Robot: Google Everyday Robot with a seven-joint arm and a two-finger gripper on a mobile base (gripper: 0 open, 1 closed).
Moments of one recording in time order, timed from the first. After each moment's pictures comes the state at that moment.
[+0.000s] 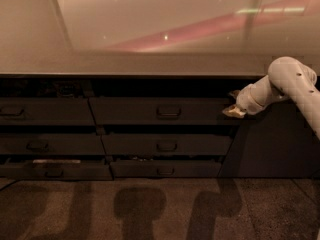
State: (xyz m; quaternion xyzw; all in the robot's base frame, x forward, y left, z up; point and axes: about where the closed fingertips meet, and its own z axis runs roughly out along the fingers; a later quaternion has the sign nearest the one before) arm 0.677 -0.268 0.650 -0.57 0.77 0.11 0.26
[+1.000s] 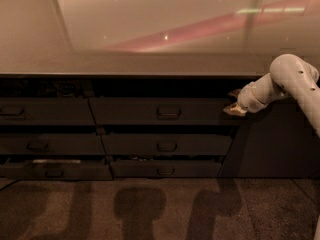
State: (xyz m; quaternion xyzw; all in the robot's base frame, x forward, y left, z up) arm 0.681 -0.271 0.654 -0.57 0.77 0.11 0.26
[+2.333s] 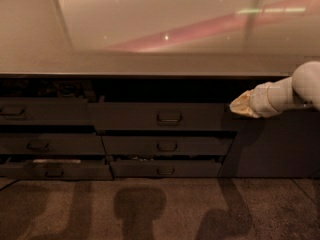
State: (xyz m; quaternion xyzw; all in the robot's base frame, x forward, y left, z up) arm 0.643 -0.282 0.719 -0.63 0.70 0.00 0.35
